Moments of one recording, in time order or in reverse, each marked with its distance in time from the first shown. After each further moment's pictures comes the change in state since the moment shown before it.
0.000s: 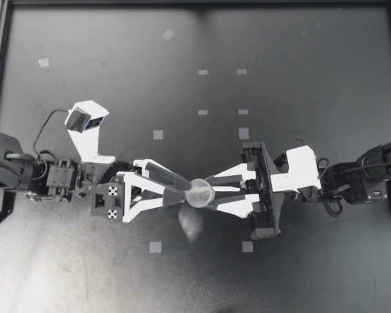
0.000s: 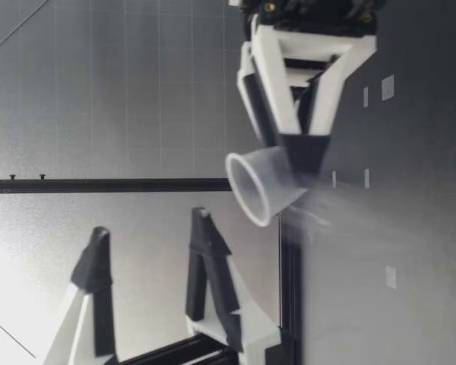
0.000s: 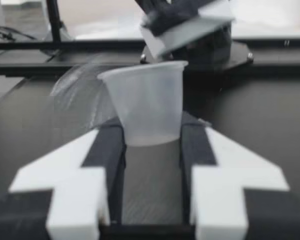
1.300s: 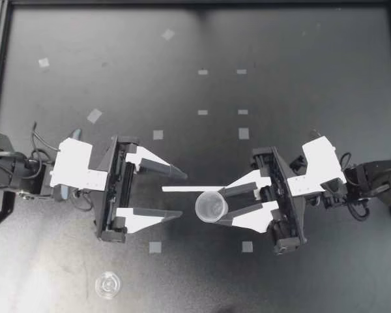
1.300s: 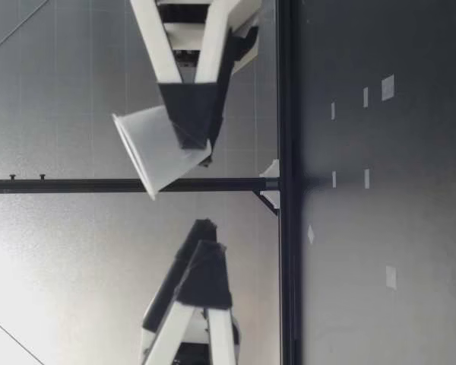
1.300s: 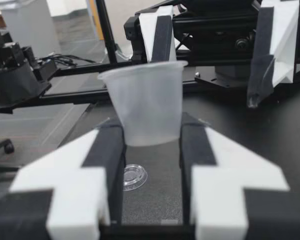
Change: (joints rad) left arm -0.002 -0.054 0.015 0.000 0.227 1.045; right arm 0.064 -0.284 0.046 -0.025 0.238 0.155
